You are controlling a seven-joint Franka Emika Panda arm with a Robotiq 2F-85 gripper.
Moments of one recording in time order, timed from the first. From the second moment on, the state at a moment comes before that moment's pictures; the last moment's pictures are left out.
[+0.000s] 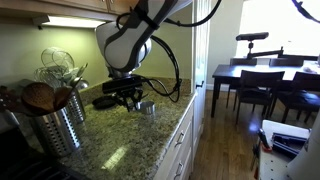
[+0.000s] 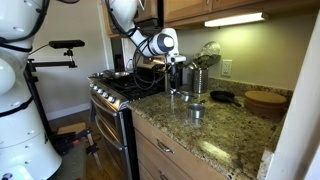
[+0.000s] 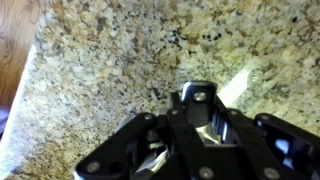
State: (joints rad) arm 0.26 0.45 -0.06 -1.83 -0.21 2.29 1.12
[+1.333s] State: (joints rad) arm 0.31 0.52 -0.03 -1.83 -0.23 2.25 1.12
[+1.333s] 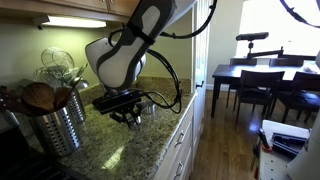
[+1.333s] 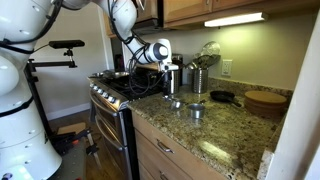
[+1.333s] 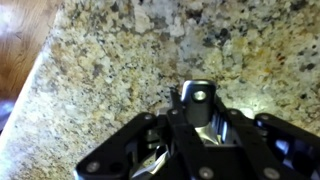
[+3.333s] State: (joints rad) arm 0.13 0.40 -0.04 -1.95 -0.29 2.25 0.17
